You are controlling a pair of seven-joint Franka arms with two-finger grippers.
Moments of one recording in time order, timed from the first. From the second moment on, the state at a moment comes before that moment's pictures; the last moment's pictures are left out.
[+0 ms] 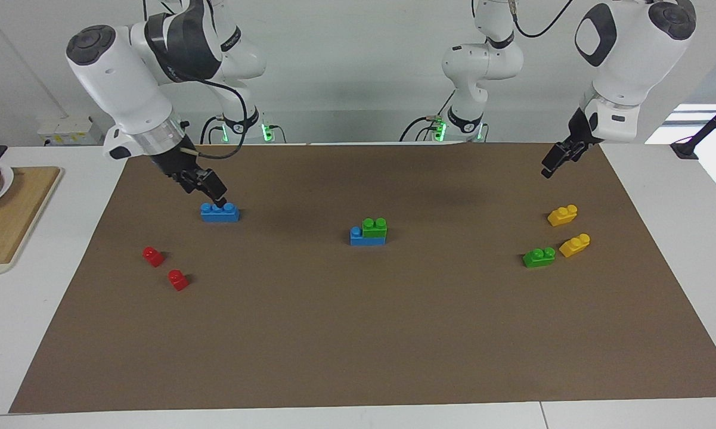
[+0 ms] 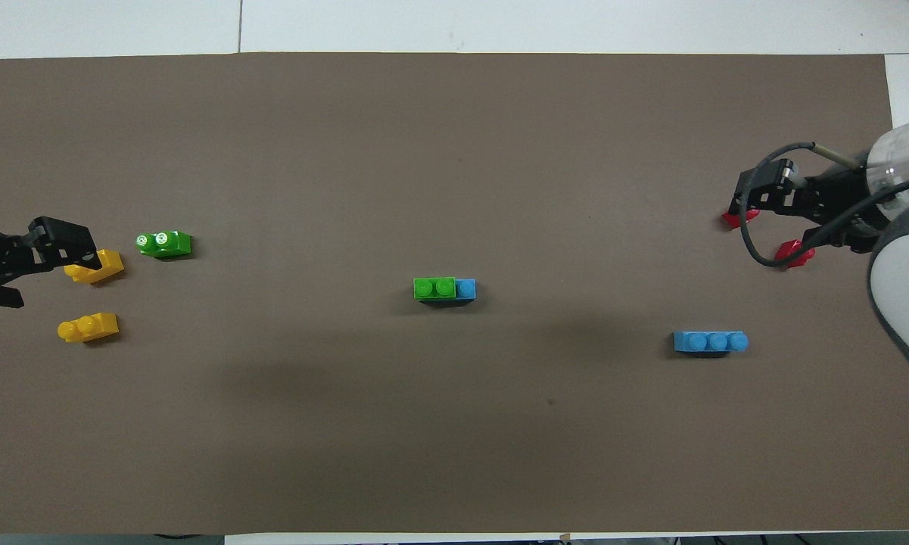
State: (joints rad) left arm -0.06 -0.11 0.04 -1.82 0.02 1.66 -0.37; right arm 0.00 0.00 0.02 -1.72 0.11 1.73 0.35
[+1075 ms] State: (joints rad) left arm -0.06 0.00 0.04 -1.75 0.02 1.73 -0.18; right arm -0.02 -0.02 0.02 -1.71 -0.02 1.68 0.09
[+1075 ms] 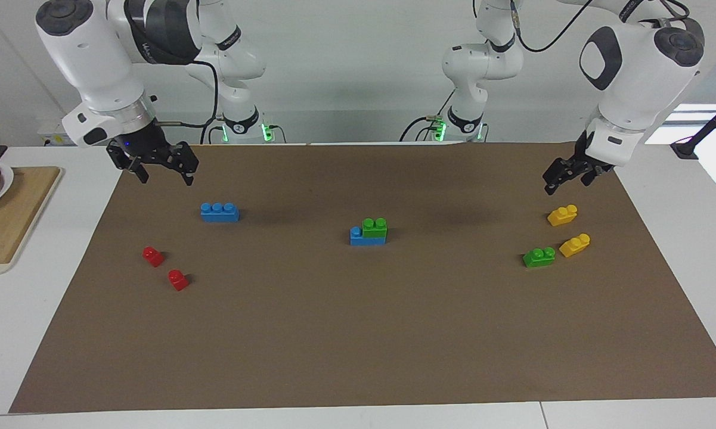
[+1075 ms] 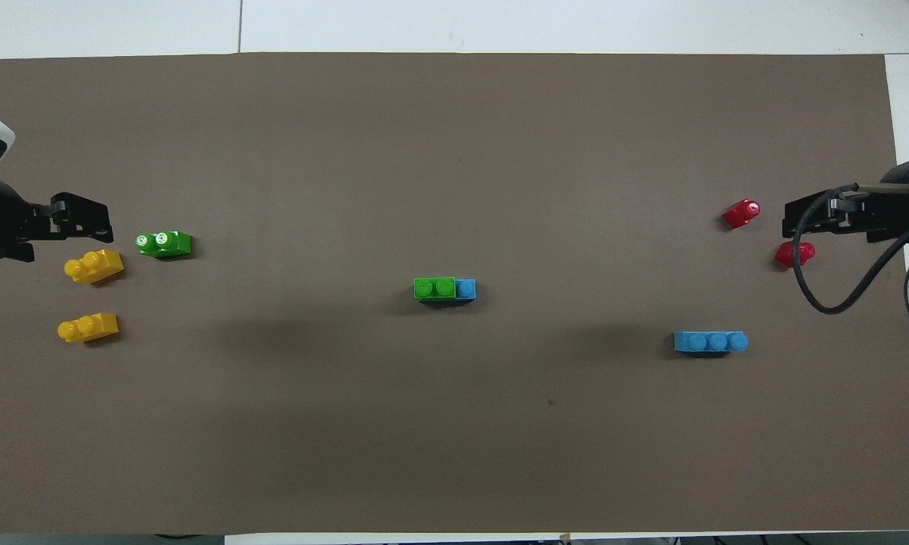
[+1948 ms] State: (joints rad) left arm -0.06 0.00 0.03 -1.74 0.00 1.71 -0.02; right arm -0.02 -0.02 0.02 -1.71 -0.02 1.68 0.09
